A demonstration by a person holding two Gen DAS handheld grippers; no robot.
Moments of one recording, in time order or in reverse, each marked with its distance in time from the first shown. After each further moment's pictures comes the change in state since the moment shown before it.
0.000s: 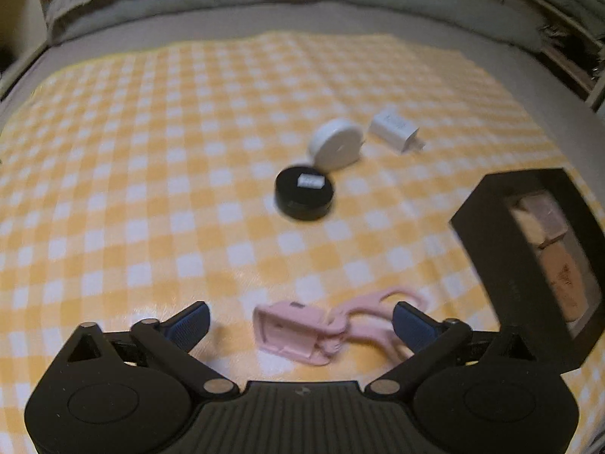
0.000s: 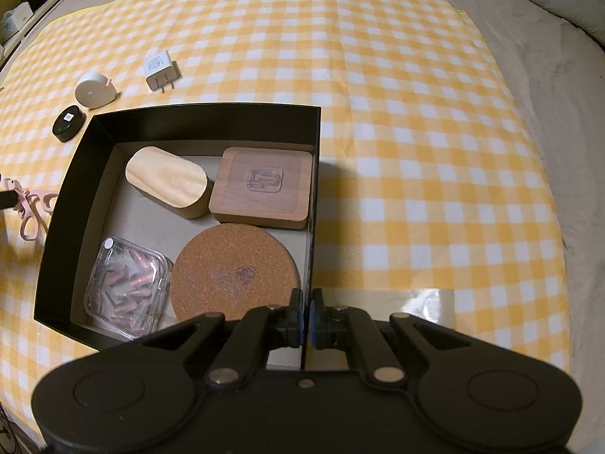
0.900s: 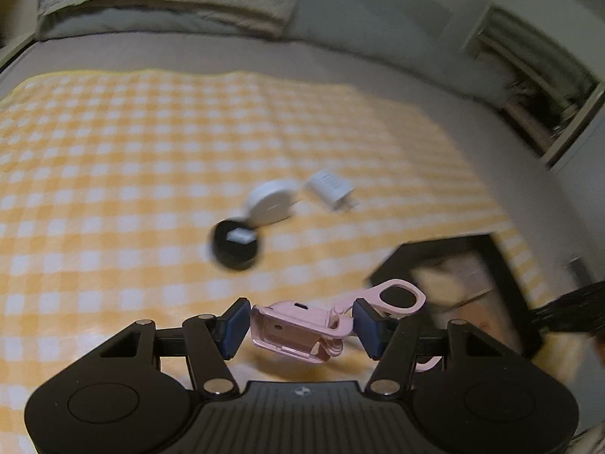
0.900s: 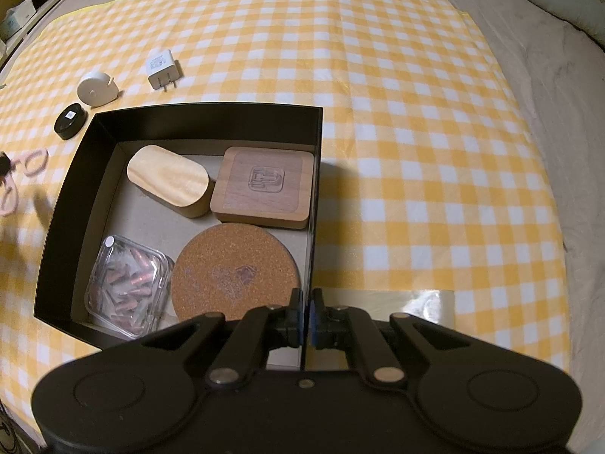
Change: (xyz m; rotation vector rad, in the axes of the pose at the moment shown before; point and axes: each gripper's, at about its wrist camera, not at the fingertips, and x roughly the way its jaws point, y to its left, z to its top) left arm -0.035 -0.015 0.020 -0.108 -0.104 -0.191; right arm -0.002 0.000 0.000 -0.002 -0.001 0.001
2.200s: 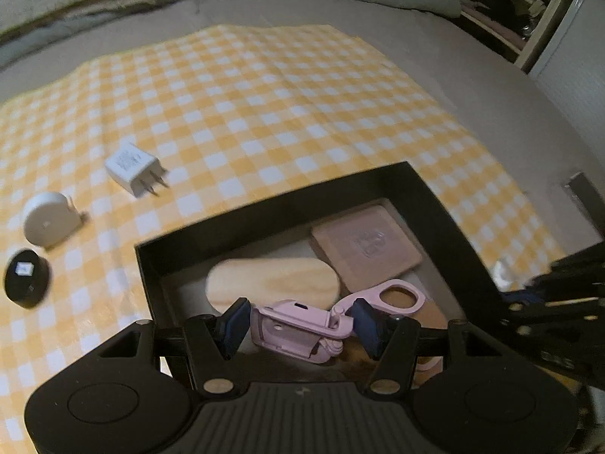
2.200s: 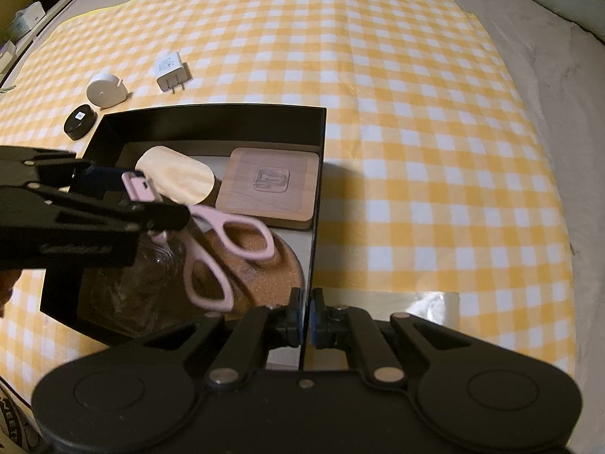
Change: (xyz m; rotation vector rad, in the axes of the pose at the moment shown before) left arm 0.120 -0.180 0.002 0.219 0.161 0.016; right arm -0.002 0.002 -0.001 -0.009 -0.009 0.025
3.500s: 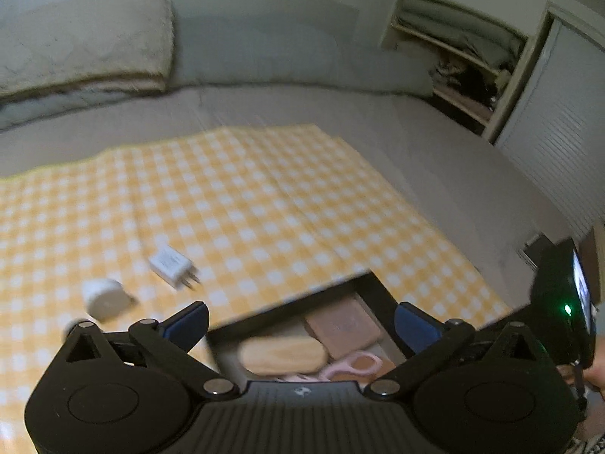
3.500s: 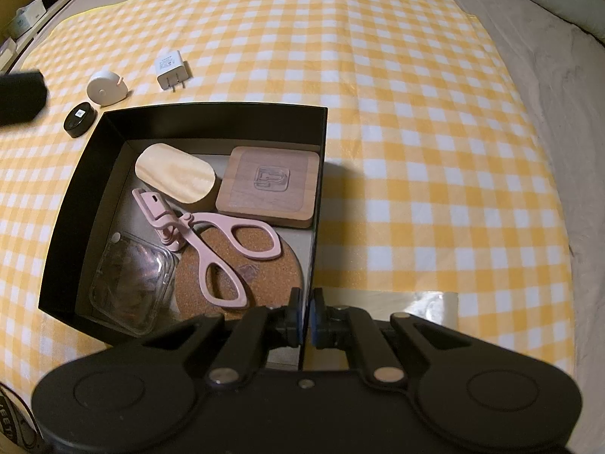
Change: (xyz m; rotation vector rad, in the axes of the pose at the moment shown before) left arm -0.106 0.018 0.019 0.005 -0.251 -0.062; right arm 0.000 0.000 -0.001 -0.004 -0.002 0.000
